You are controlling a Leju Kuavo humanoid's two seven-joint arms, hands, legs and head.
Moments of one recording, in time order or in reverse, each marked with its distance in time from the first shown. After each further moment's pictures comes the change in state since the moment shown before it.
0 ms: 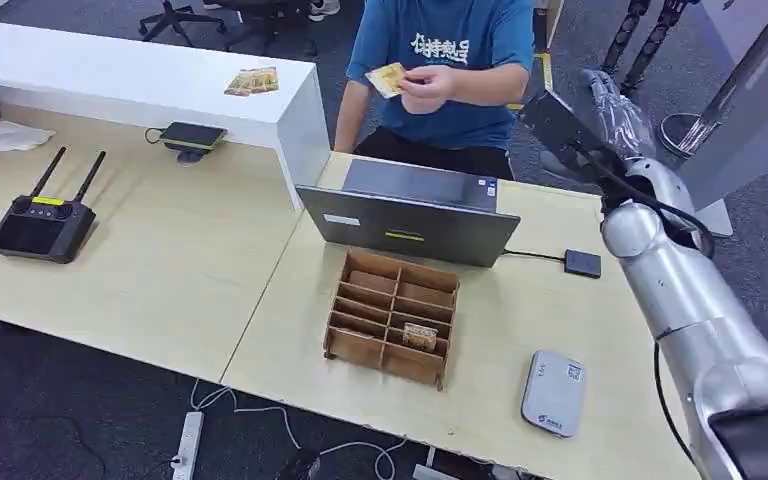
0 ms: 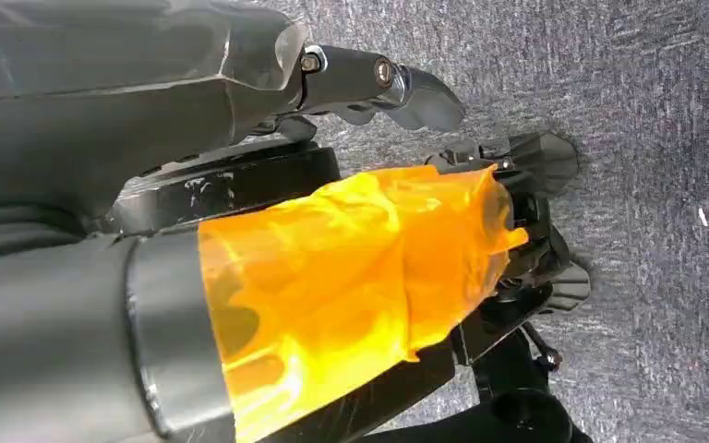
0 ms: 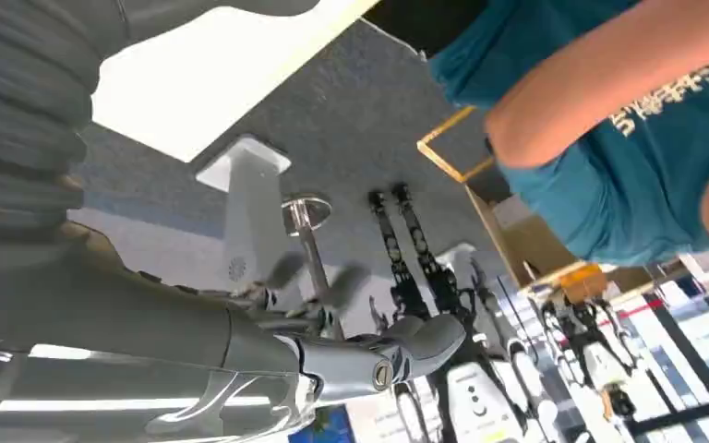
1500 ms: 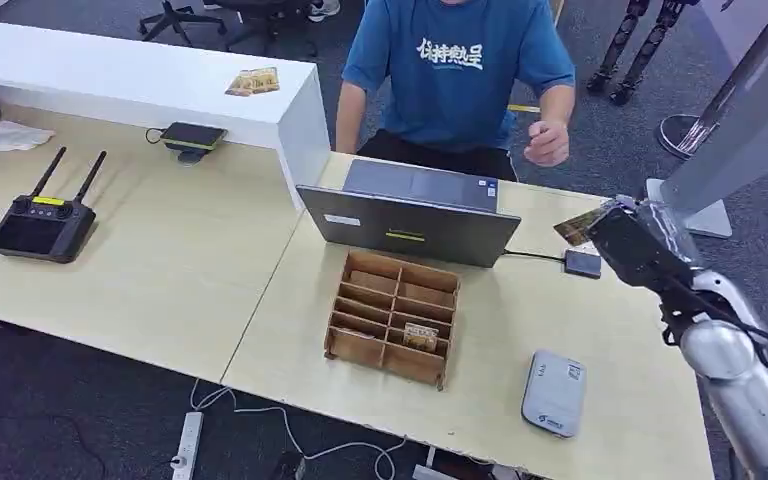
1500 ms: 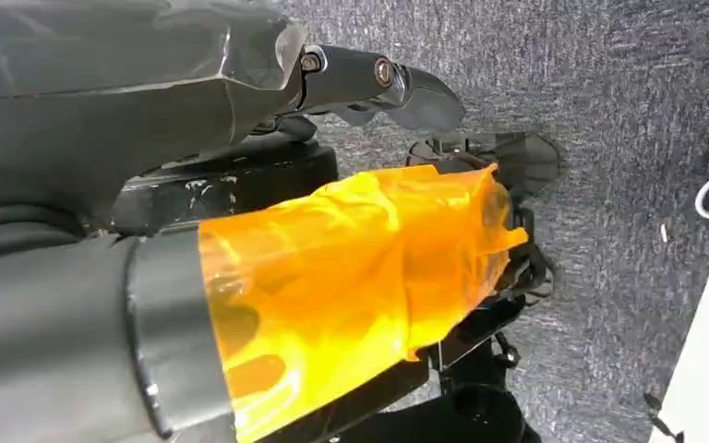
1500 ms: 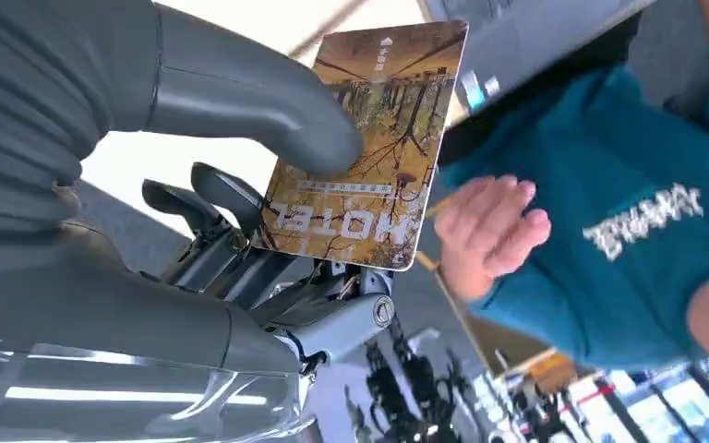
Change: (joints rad) left arm 0.021 -0.015 0.076 0.000 0.068 0.029 -0.079; right arm 0.362 -0.353 0.003 -0.476 -0.319 0.108 -0.077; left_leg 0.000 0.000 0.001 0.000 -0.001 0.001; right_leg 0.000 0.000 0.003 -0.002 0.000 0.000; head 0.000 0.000
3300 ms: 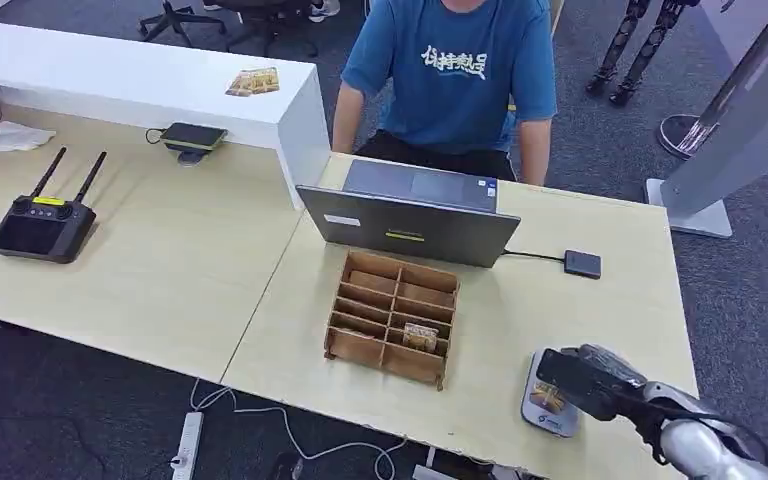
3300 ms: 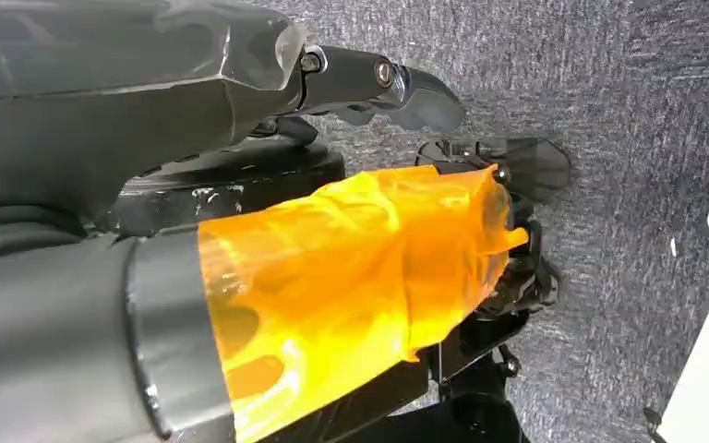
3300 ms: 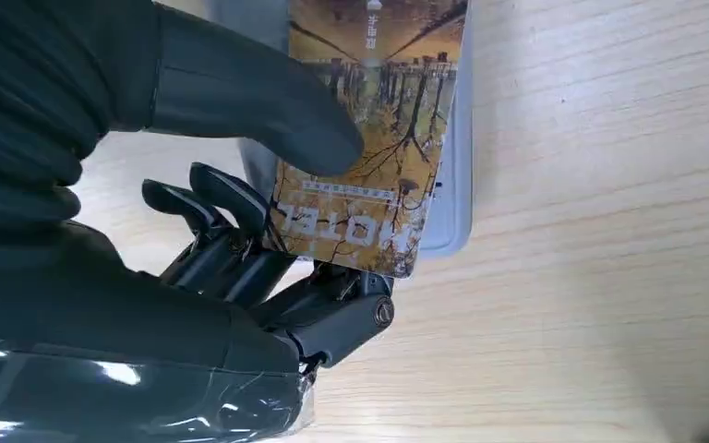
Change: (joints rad) left arm -0.001 0.001 0.002 0.000 0.017 0.034 0.023; right arm 0.205 -0.185 0.322 0.002 -0.122 0.219 0.093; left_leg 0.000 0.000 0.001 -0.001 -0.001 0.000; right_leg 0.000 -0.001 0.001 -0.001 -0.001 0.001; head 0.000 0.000
